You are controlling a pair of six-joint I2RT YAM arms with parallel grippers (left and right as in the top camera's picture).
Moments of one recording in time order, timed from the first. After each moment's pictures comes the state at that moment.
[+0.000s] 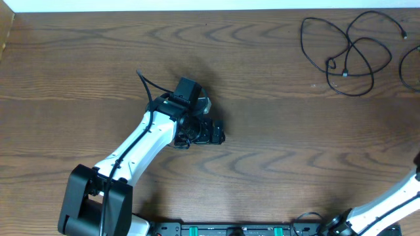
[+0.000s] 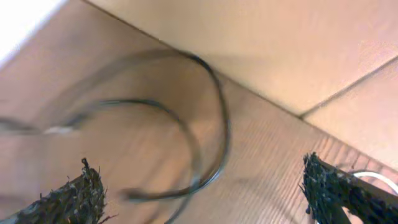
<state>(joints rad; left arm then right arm) -0.41 1.60 1.02 -0.79 0.39 -0.35 -0.79 2.15 1.89 -0.50 0.05 0.18</state>
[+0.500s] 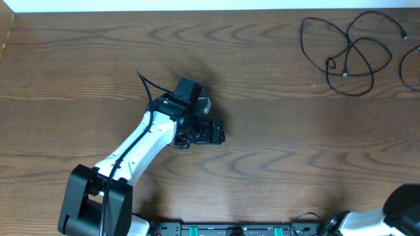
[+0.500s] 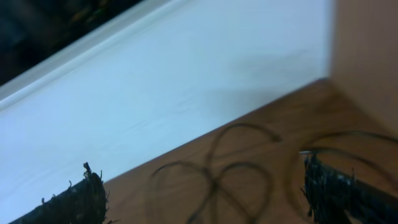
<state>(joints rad) -0.41 1.60 1.02 -0.79 0.39 -0.35 -0.65 1.67 1.87 -0.61 -0.53 0.18</state>
